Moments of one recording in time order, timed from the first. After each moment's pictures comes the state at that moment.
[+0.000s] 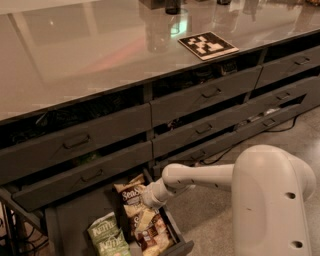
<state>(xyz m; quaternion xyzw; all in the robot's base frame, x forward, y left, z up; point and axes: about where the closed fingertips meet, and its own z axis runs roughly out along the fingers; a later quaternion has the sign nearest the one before) 0.509 0.099 0.359 -0.69 0.63 0.29 0.22</state>
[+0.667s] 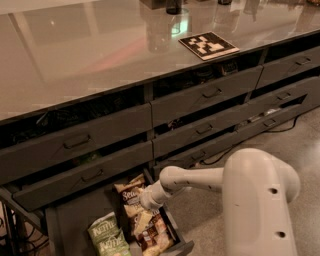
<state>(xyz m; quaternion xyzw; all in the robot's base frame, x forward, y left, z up) 0.511 0.109 0.331 -0.69 0.62 0.31 0.22</state>
